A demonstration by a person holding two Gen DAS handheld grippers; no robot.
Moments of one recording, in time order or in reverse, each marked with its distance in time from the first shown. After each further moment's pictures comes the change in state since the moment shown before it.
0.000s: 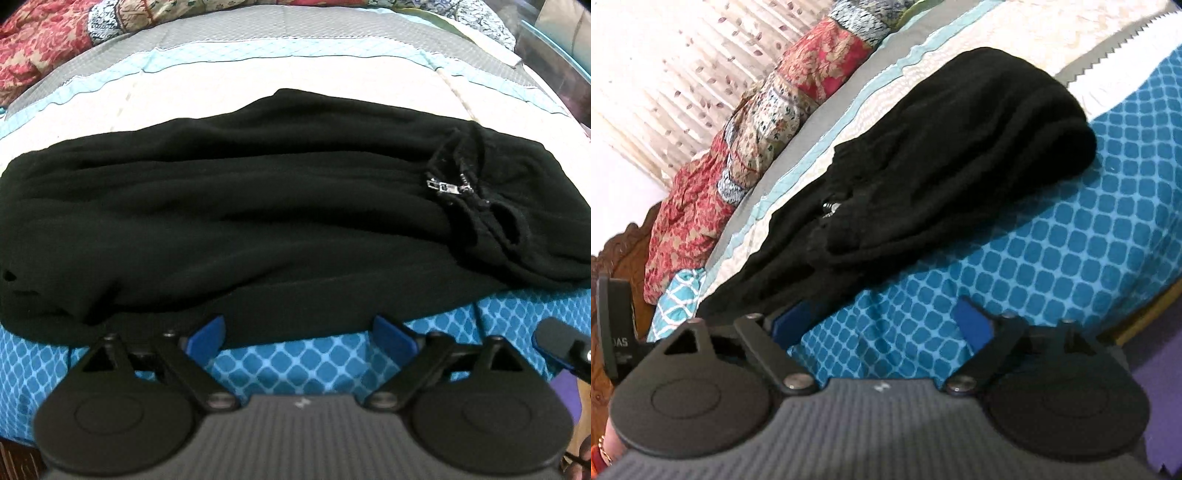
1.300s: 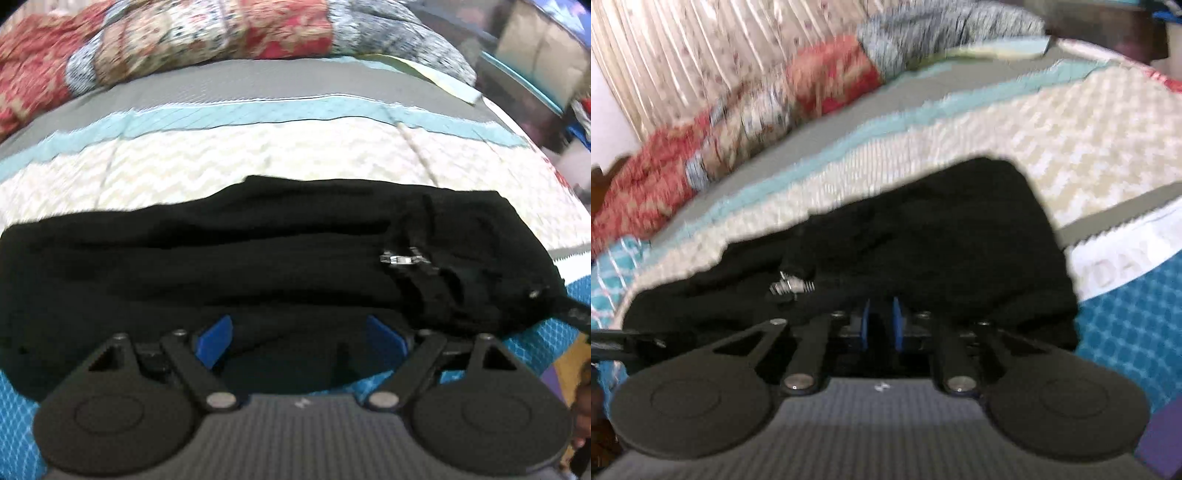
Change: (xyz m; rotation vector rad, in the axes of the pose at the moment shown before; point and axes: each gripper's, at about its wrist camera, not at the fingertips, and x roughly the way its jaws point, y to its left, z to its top) left arm -0.037 -0.007 0.028 0.078 -0.139 -0.088; right arm -0.003 0.006 0.055 -0.273 -0.131 -0.159
